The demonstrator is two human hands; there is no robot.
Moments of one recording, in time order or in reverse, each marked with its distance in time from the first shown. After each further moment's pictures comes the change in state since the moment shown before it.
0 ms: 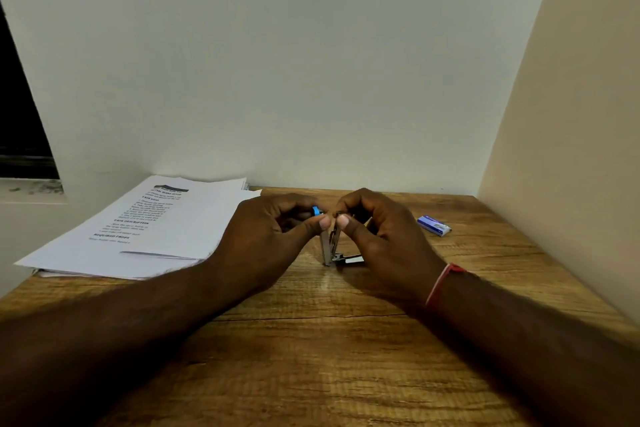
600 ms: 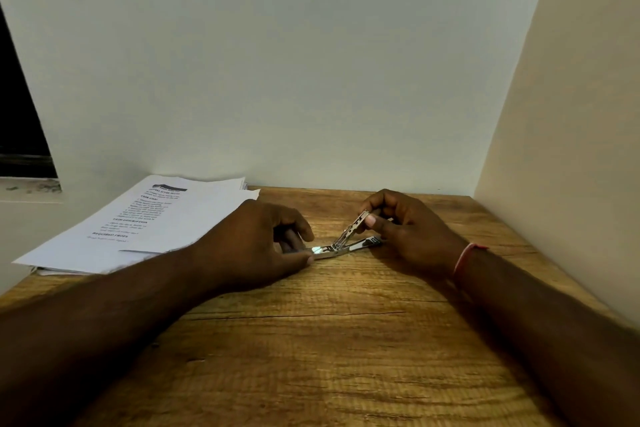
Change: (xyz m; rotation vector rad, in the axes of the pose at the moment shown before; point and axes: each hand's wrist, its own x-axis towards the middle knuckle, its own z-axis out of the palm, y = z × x) left_hand 0.005 -0.018 -0.026 0.340 -0.348 -0.022; right_hand 0.011 0.034 -0.044 0.108 -0.183 0.191
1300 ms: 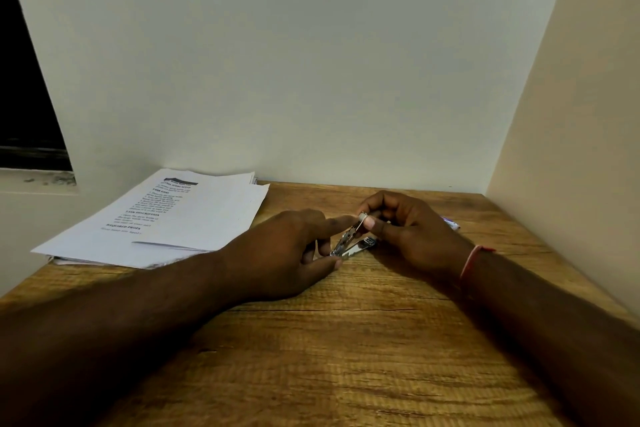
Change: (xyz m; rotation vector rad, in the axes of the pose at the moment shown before) left_hand -0.004 0.020 0.015 0.123 -0.088 0.249; right_hand -0.001 0.003 0.013 0.136 -0.062 -0.015
